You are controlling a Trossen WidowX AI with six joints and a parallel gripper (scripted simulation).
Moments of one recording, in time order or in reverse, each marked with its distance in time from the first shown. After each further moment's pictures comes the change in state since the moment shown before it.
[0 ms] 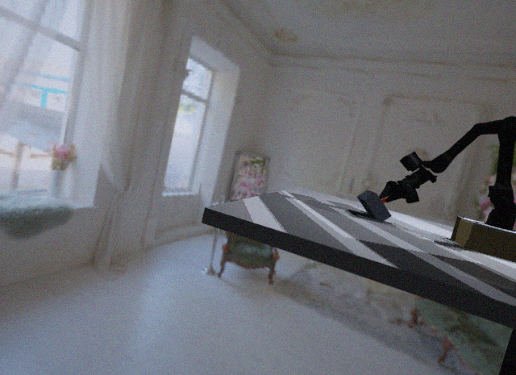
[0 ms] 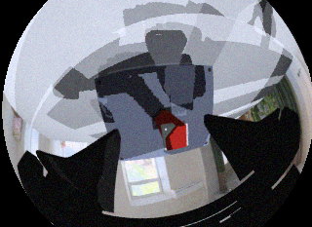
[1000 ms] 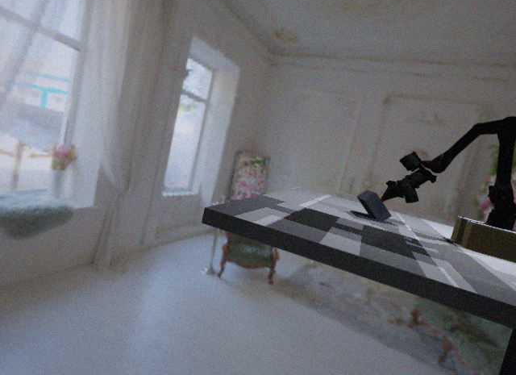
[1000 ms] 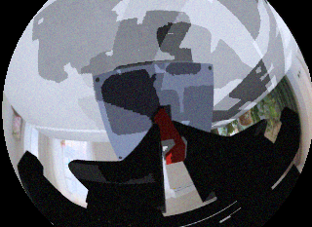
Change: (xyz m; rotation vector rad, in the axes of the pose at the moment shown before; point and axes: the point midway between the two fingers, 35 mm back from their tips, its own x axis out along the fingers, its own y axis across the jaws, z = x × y) arm 0.001 -0.001 -0.002 -0.006 0.009 0.000
